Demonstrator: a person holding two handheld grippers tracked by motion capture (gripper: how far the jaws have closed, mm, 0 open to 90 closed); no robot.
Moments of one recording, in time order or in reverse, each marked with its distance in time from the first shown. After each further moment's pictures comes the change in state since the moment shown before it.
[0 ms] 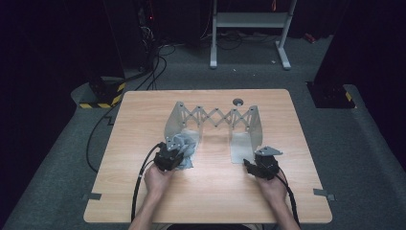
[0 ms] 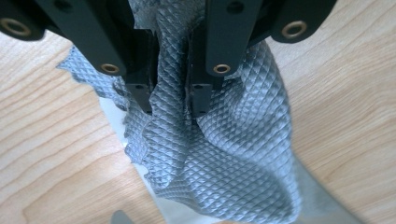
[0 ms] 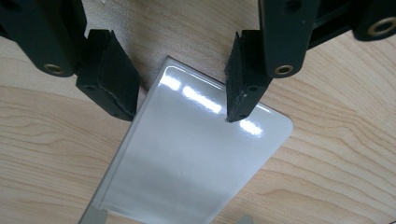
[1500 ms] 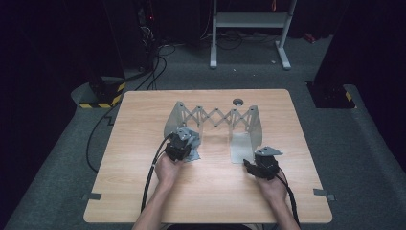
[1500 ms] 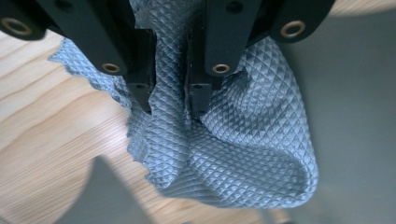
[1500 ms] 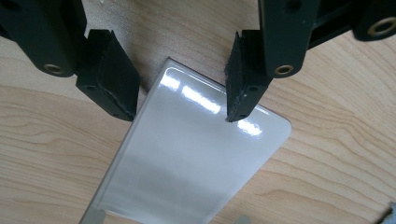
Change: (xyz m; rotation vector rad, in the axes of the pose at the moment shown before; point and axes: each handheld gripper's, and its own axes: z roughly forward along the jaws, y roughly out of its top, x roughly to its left) left arm -0.013 0.040 0.034 0.029 0.045 0.017; right arm 0.000 0.000 0.000 -0.001 0.007 -0.004
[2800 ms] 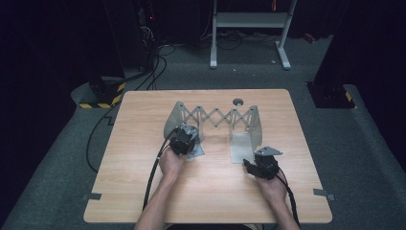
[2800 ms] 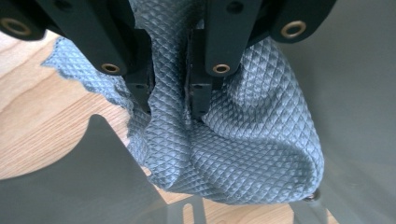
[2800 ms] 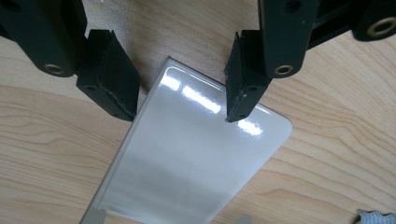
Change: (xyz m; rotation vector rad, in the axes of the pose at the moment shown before) left arm 0.007 0.015 0.012 0.021 0.019 0.019; right arm 0.001 0.000 0.000 0.000 -0.003 0.006
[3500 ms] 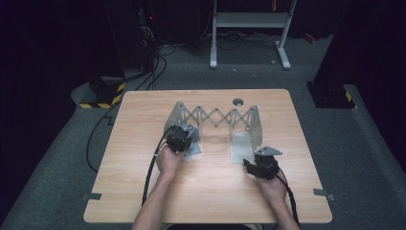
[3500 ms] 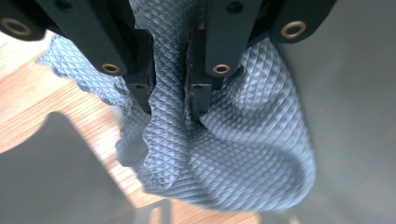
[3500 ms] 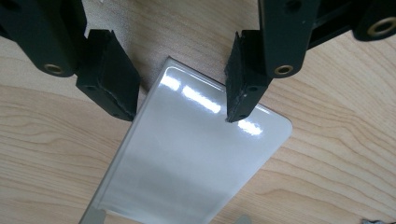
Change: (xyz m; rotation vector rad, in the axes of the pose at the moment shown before) left arm 0.014 0.004 0.002 0.019 -0.003 -0.056; right arm 0.000 0.000 0.000 -0.001 -0.001 0.000
